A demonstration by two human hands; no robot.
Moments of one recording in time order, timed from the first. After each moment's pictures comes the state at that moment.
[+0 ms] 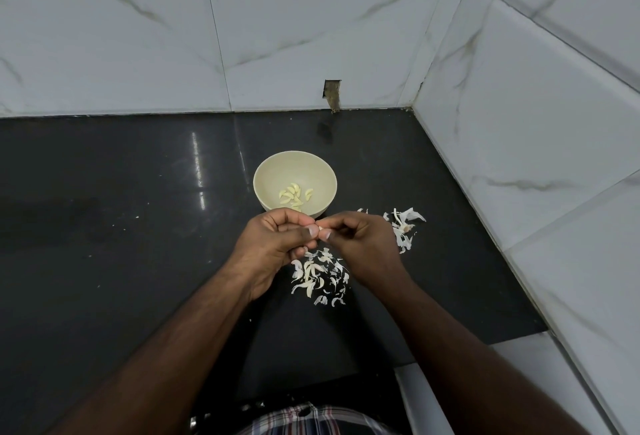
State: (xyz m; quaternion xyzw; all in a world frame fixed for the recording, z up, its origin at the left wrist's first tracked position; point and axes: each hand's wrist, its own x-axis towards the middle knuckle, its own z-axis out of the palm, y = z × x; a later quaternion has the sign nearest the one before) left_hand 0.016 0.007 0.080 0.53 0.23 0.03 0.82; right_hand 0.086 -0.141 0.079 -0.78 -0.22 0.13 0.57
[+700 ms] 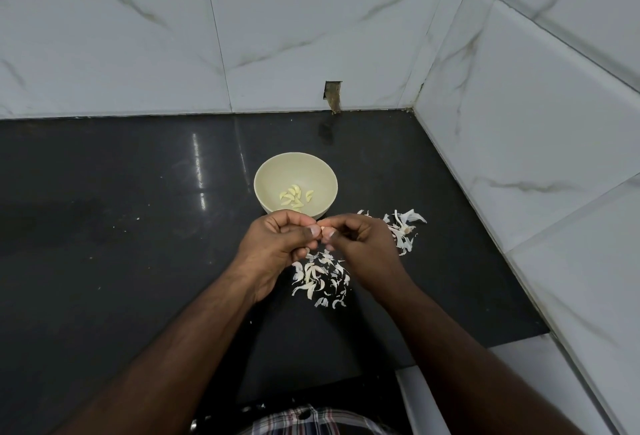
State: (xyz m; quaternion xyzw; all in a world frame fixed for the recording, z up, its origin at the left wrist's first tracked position) left_hand 0.018 0.005 0.077 0.52 0.24 0.03 0.82; right_hand 0.085 -0.140 0.081 -0.76 -0.21 0.17 0.59
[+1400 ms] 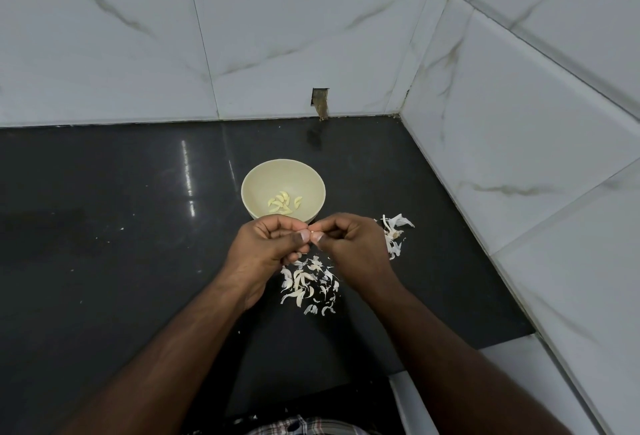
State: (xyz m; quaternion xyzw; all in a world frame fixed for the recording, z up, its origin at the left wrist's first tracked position) left_hand 0.023 0.002 0.076 0.55 0.22 0.05 0.80; right_hand 0.088 -0.137 0.088 -0.80 -0.18 0.13 0.56
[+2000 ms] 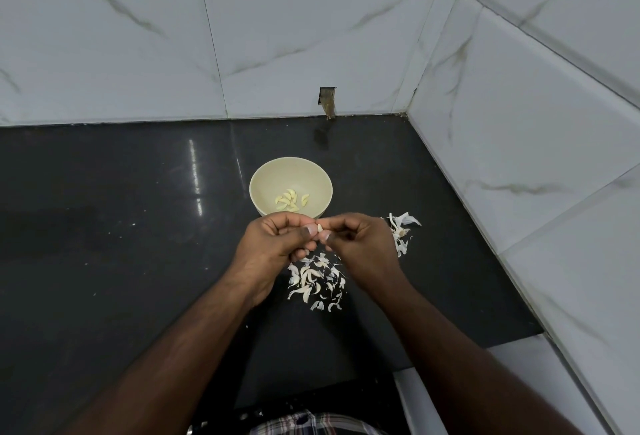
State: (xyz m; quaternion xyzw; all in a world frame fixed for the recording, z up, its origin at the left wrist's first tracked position) left_hand 0.018 0.000 0.081 0.55 0.20 0.06 0.81; right_hand 0.086 -0.142 0.086 -0.77 -0.20 0.13 0.59
